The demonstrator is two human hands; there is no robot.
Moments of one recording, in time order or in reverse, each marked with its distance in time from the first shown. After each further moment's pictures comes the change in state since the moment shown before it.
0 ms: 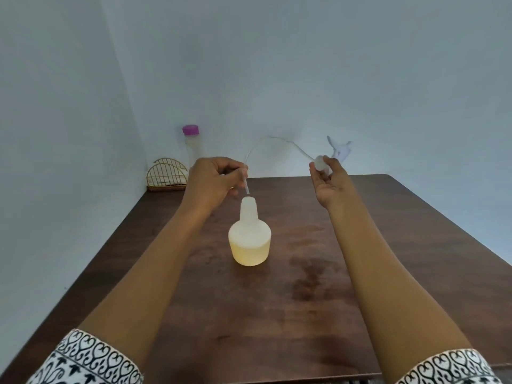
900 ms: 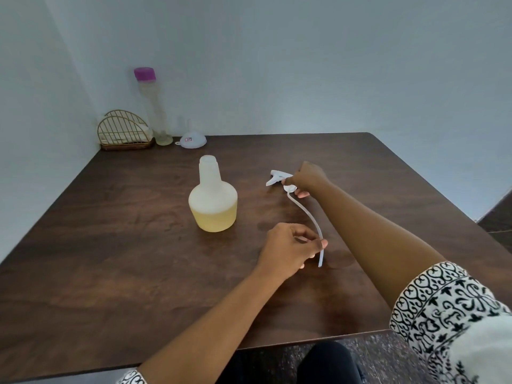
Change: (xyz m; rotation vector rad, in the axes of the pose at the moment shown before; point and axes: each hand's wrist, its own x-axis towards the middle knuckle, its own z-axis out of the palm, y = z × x) left_hand -0.118 -0.049 0.176 -0.074 -0.457 -0.375; right_hand 0.067 0.002 -0.089 -1.913 0.058 -0.015
